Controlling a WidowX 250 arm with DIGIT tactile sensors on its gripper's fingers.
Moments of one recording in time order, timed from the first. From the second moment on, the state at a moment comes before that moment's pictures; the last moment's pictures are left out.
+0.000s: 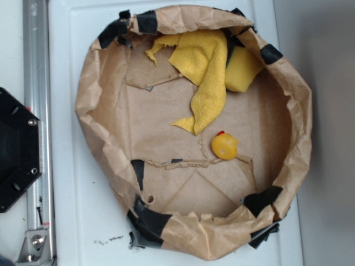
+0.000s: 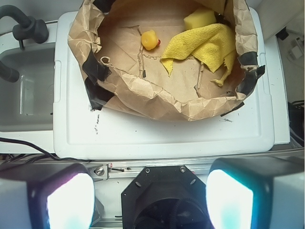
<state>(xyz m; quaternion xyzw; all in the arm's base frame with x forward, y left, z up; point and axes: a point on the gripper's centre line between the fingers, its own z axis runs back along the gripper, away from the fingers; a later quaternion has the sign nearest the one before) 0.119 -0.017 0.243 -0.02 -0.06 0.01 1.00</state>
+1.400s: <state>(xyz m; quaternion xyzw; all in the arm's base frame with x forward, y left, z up) 0.283 0.016 0.092 -0.02 -0.15 -0.03 0.99</state>
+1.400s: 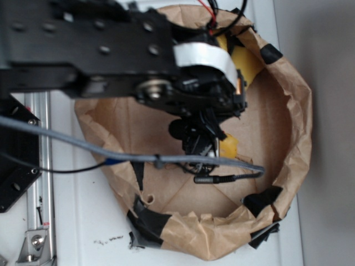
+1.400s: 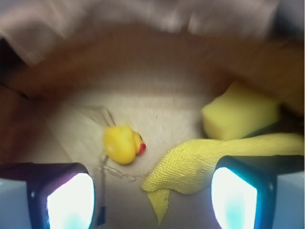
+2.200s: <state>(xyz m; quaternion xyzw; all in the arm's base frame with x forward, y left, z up) 0.324 0.013 0.044 0.03 -0.13 -0.06 0.99</state>
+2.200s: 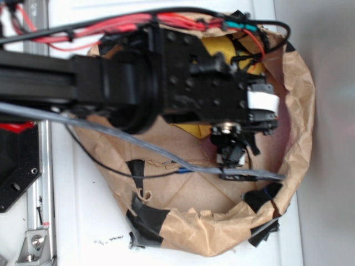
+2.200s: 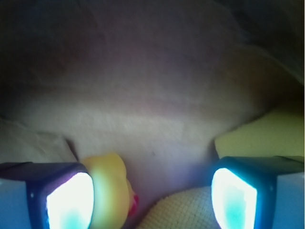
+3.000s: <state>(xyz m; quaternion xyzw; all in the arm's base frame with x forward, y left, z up) 0.308 -0.018 0.042 -0.03 -0.08 -0.14 0.99</state>
